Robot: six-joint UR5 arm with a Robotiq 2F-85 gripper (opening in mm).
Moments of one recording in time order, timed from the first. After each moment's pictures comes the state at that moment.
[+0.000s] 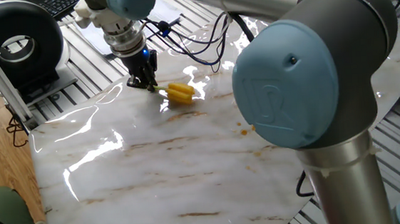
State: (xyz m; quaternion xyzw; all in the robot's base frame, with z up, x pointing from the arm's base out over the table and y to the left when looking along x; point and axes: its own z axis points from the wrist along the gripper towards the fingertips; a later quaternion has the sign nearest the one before) arm 0.685 0.078 0.008 0.19 -0.98 0.08 0.06
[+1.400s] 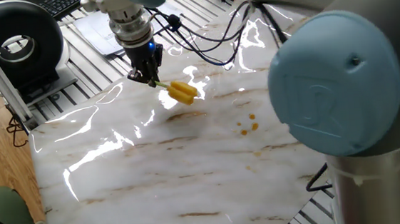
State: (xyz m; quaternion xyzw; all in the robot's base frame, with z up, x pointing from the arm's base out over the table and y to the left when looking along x) arm 0.659 0.092 0.048 0.15 -0.99 0.03 0.02
